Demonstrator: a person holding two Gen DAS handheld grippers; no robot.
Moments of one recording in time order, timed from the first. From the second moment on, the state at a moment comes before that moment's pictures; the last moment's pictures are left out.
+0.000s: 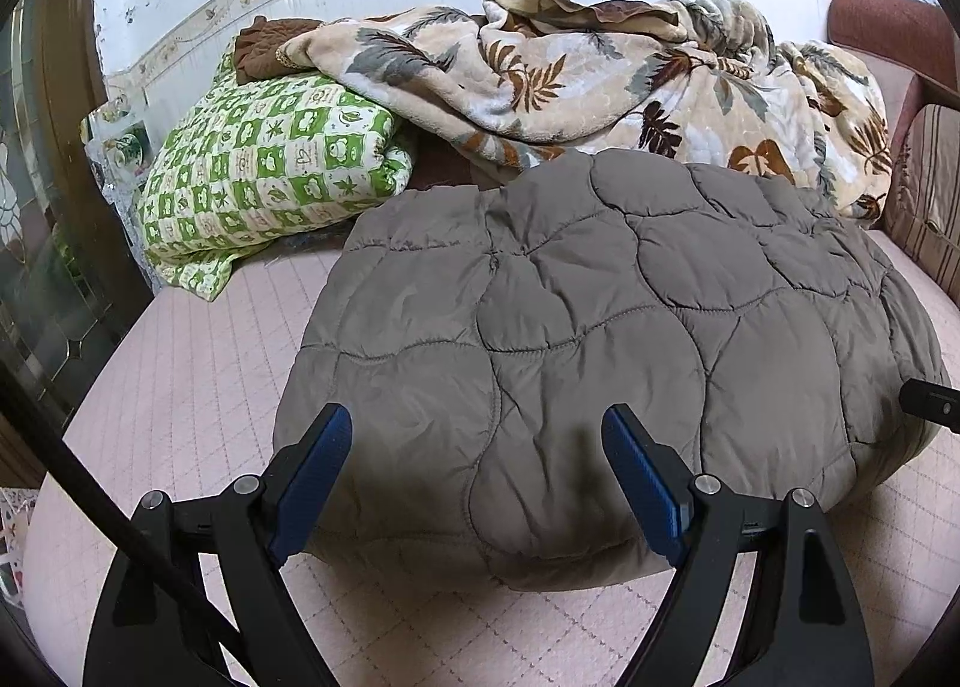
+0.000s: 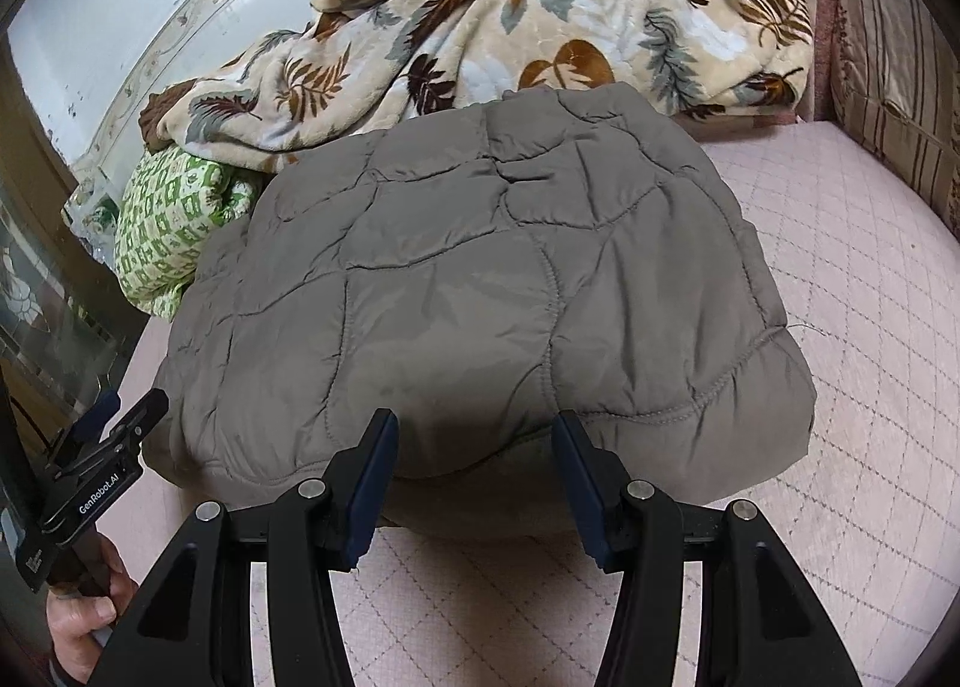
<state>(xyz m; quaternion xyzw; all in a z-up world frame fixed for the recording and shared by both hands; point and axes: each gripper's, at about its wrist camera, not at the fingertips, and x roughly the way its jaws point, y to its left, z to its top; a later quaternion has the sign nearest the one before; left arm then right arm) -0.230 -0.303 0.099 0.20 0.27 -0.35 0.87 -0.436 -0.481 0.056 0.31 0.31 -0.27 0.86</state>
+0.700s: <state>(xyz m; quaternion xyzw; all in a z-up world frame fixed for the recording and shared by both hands) -0.115 -0.209 0.080 -0.03 0.51 -0.33 0.80 -0.530 -0.533 0.051 0.45 0.24 -0.36 0.78</state>
